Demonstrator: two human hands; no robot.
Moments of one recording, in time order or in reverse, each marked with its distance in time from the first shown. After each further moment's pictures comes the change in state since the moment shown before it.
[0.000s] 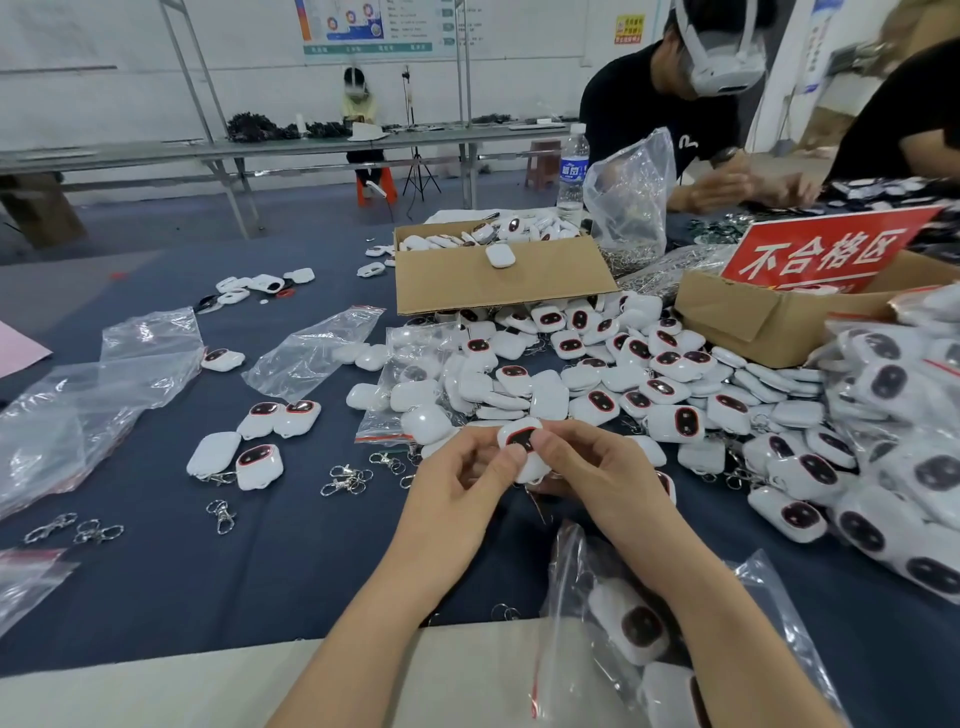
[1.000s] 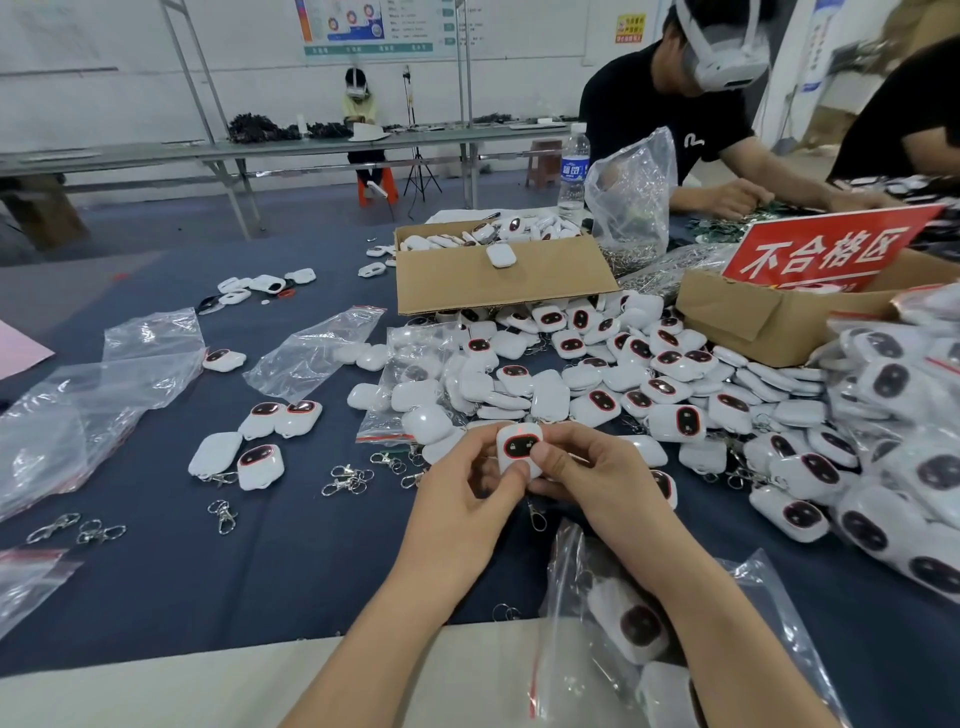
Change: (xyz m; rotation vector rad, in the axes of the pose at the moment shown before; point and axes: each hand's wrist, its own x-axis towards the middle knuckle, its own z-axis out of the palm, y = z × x) left_hand -0.001 -0.005 0.007 0.084 0.046 0.072; right_hand 0.002 0.002 0.004 0.066 -0.007 0.033
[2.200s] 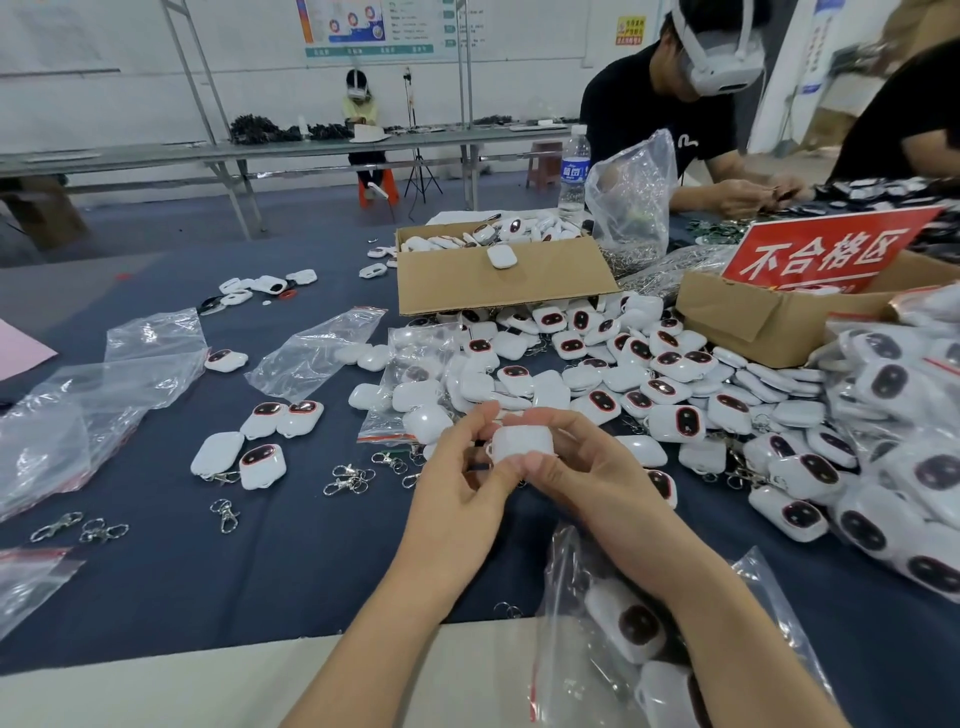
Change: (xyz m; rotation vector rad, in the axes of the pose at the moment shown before) left_hand -0.002 0.011 -0.001 -0.031 0.073 -0.115; right_hand -0.005 0.000 -0.005 0.025 -0.215 -0.058
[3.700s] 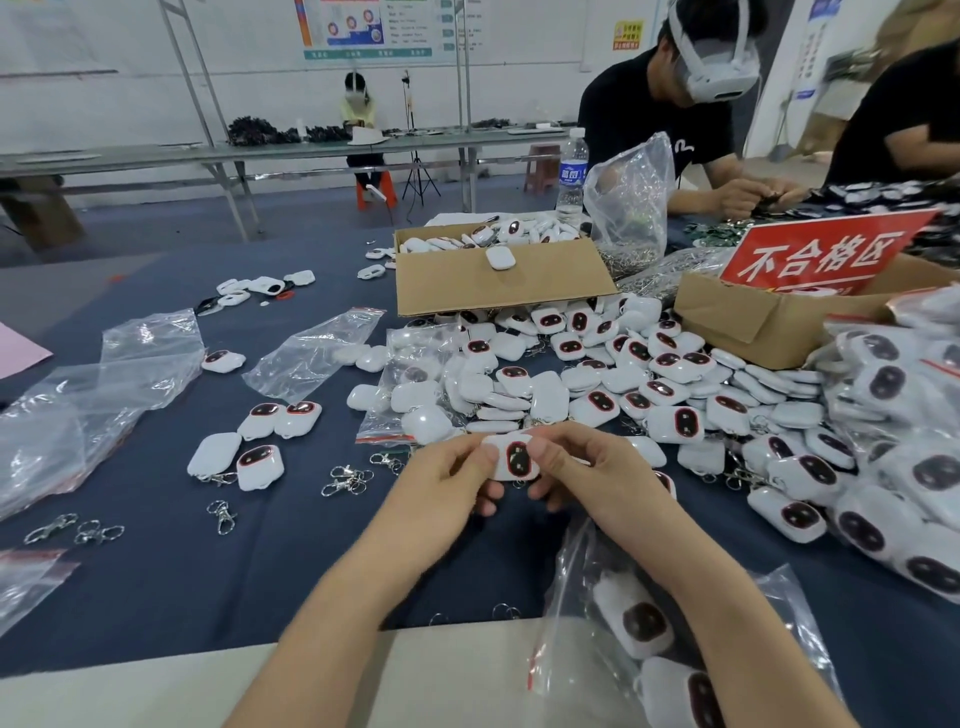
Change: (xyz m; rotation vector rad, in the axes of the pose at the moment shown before) left_hand 0.011 0.009 -0.021 0.073 -0.161 -0.188; right_hand 0.007 -0.006 -0.002 -0.239 0.137 0.054
